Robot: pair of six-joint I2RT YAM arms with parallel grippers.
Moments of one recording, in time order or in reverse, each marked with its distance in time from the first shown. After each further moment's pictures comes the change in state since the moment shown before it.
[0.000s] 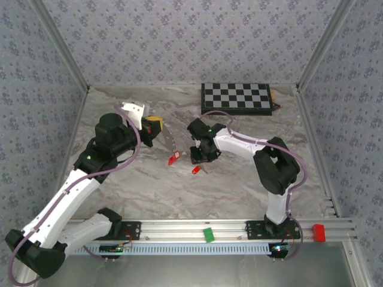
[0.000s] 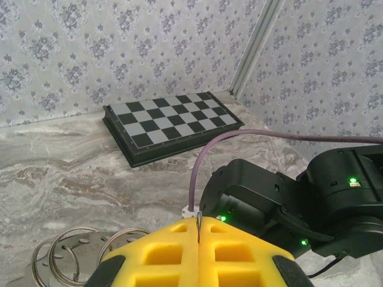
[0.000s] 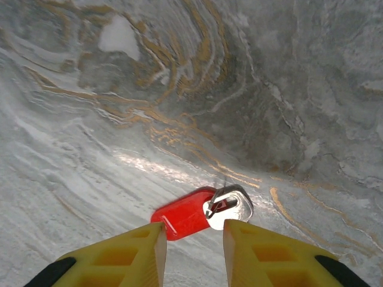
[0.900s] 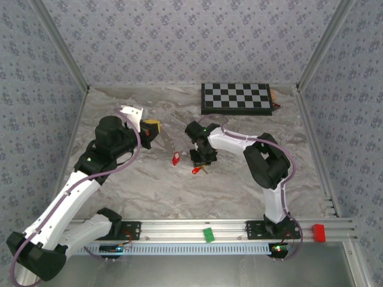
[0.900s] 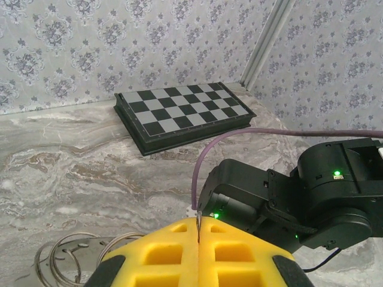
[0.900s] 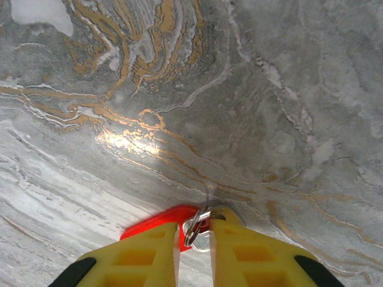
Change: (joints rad) left arm 0.035 -0.018 -0.044 0.000 0.008 0.011; right arm 0.000 0.097 0.050 -0.058 -0.002 0.016
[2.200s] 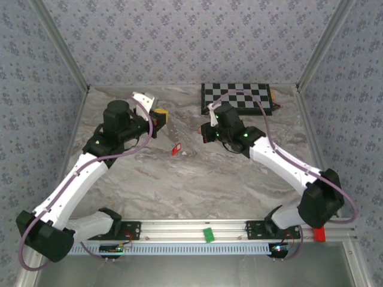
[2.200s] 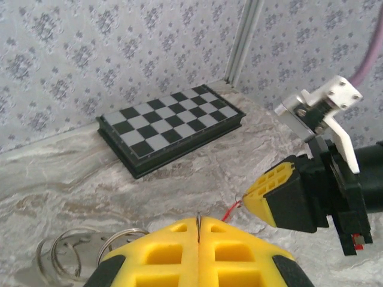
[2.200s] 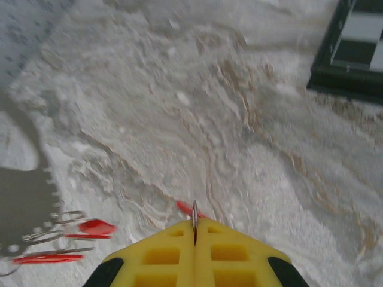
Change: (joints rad) left arm 0.016 0.201 0.167 0.024 0.116 0.146; right arm -0.092 -0.602 -0.276 0.532 0.086 -0.195
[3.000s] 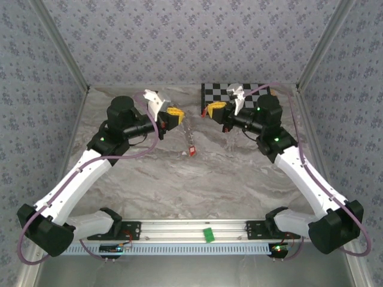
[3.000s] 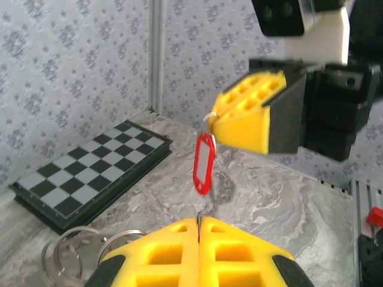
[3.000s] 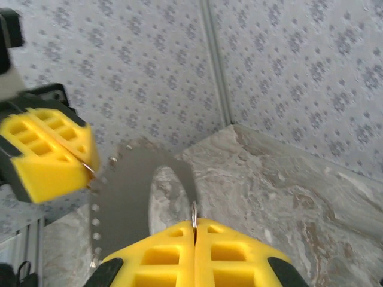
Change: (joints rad) left arm -0.086 0.033 0.045 0.108 0.216 0.078; right arm -0.230 -0.213 -0.015 0.317 -0.605 -0.164
